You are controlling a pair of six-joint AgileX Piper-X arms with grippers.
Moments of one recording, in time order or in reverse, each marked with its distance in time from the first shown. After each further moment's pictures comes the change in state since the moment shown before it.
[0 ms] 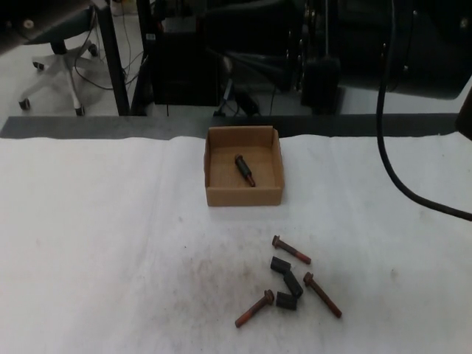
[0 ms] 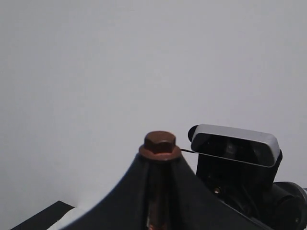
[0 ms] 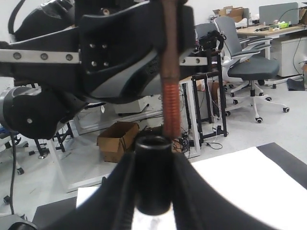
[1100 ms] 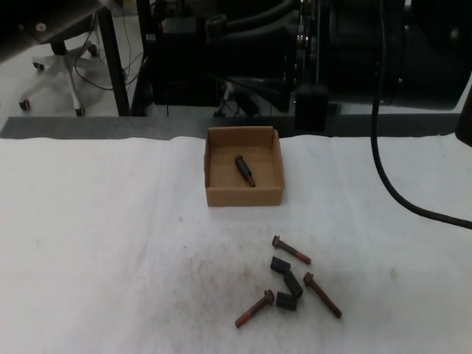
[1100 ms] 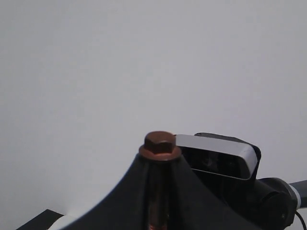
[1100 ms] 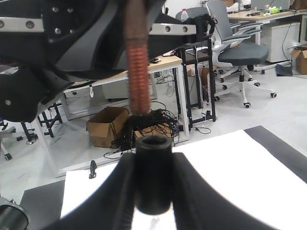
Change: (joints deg) left arm -1.6 0.4 0.0 -3.0 0.5 0.1; right arm -0.3 0.0 0.2 5.4 1.2 -4.3
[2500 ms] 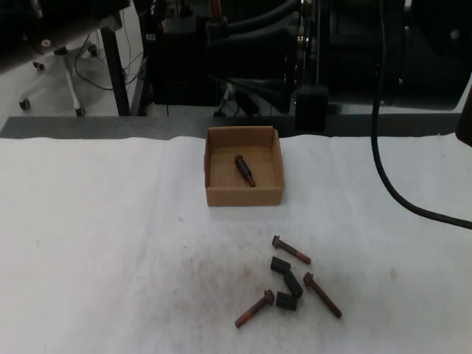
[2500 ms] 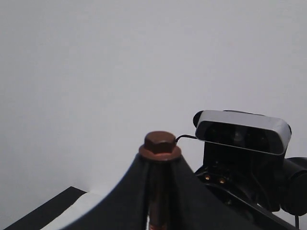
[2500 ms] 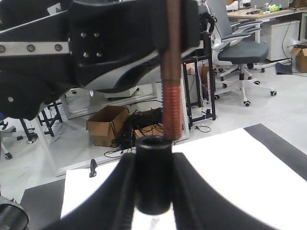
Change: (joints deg) left arm 1.3 0.0 0.0 7.1 0.0 6.5; right arm 0.0 0.0 0.0 0.2 0.0 0.0
